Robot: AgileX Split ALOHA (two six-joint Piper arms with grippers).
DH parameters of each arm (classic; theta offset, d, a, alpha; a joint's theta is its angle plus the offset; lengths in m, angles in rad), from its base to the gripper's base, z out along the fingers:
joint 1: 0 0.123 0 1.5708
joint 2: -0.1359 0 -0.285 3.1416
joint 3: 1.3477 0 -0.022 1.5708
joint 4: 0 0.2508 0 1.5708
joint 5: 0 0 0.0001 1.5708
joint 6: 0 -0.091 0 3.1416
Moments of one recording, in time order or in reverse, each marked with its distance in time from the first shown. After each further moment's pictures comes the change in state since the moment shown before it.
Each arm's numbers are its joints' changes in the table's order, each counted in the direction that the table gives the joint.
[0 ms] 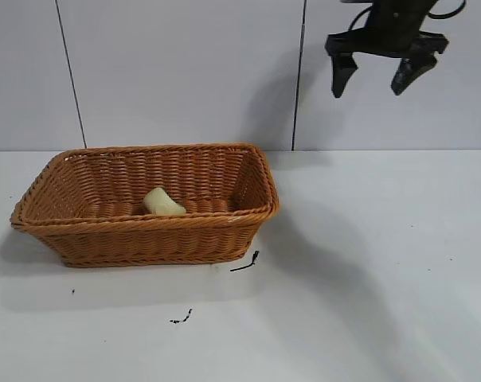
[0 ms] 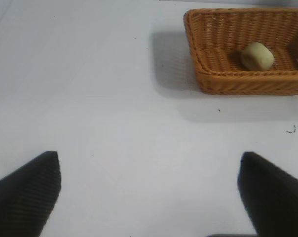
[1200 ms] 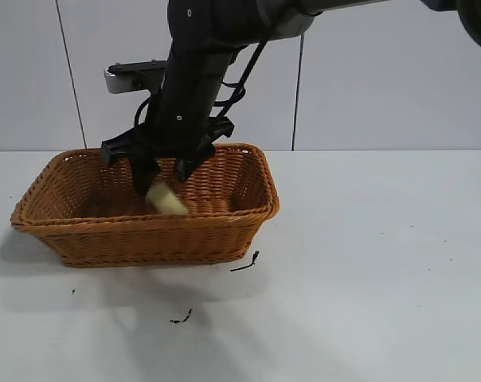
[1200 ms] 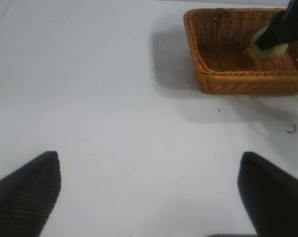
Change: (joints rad) left arm 0.000 0.000 0.000 0.000 0.000 0.000; right arm 0.590 0.000 0.359 0.049 0.399 0.004
